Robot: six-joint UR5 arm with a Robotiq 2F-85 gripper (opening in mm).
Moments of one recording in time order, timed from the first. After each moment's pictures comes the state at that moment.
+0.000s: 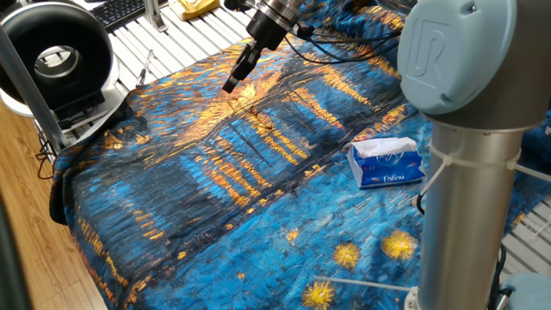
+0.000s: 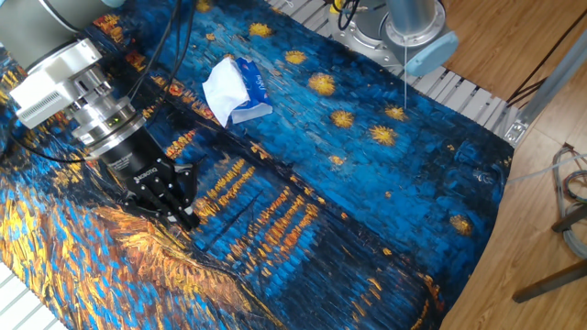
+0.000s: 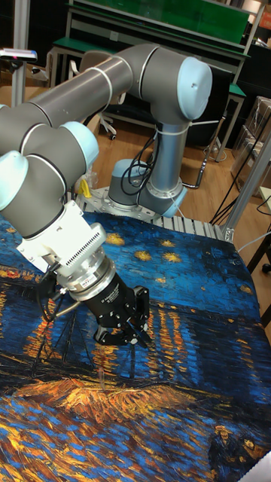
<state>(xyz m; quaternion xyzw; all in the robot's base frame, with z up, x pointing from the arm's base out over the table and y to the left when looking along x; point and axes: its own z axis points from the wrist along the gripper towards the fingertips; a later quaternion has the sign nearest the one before) 0.664 0.049 0.108 -0.34 0.86 0.34 0.16</state>
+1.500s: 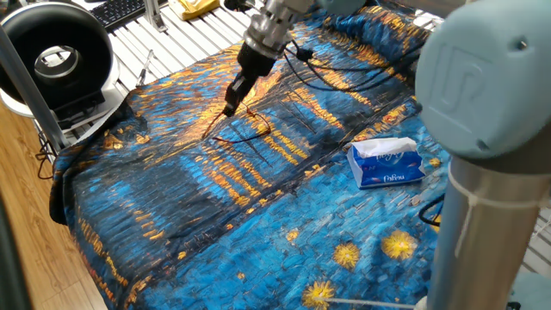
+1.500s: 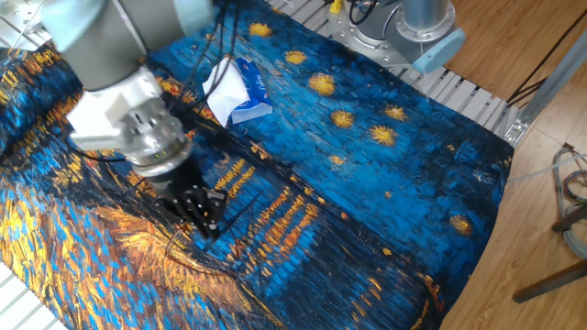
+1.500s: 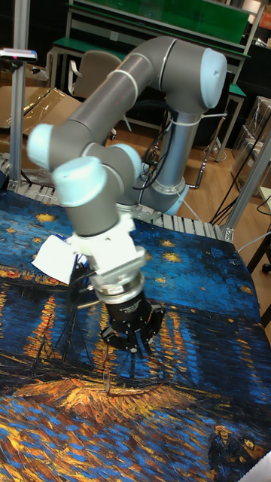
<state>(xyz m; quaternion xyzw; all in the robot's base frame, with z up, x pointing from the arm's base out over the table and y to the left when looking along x) 0.646 0.067 0.050 -0.18 0.95 0.22 0.10</state>
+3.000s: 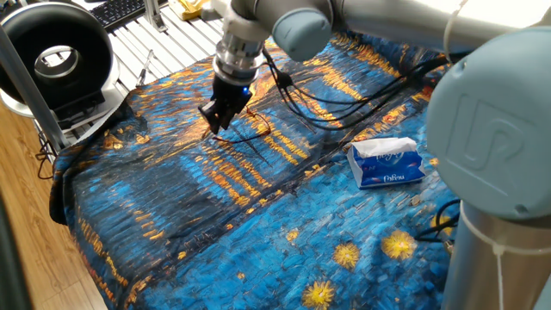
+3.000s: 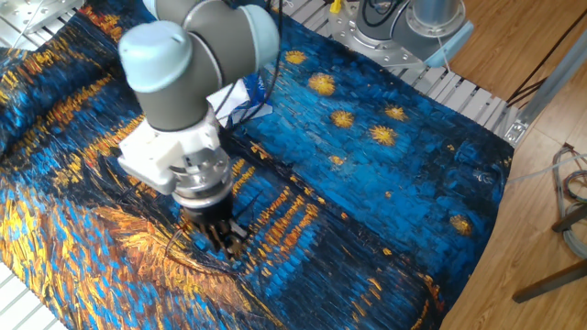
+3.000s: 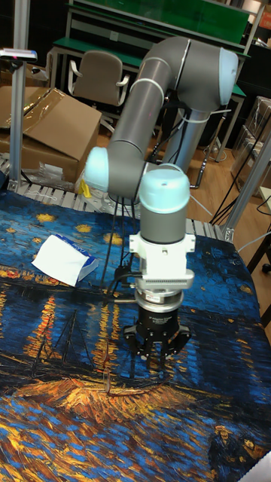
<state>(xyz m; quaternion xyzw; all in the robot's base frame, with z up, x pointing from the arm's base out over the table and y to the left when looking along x) 0.652 0.101 0.024 -0.01 0.99 0.11 0.08</state>
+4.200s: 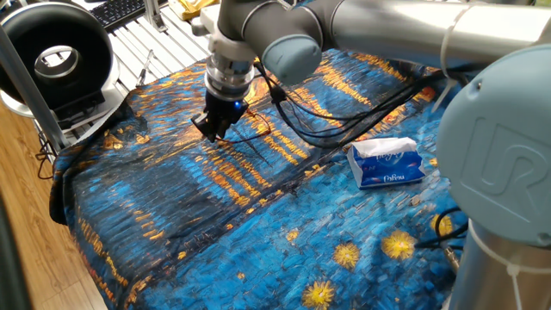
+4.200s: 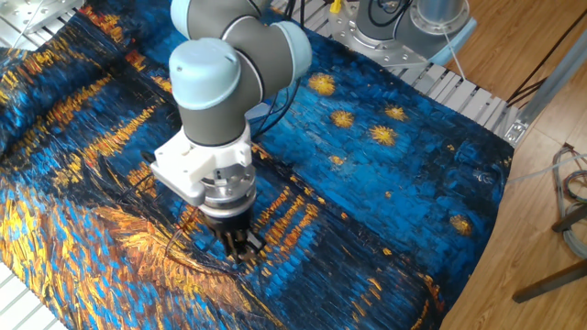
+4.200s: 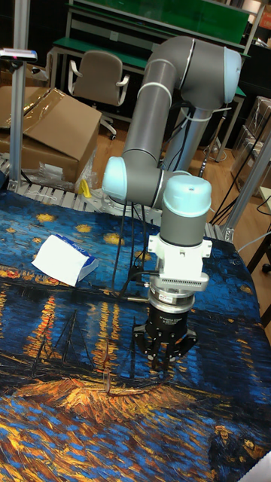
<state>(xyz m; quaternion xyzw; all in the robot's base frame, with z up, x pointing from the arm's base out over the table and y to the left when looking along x) 0.644 0.110 0.010 0.01 0.99 0.07 0.09</state>
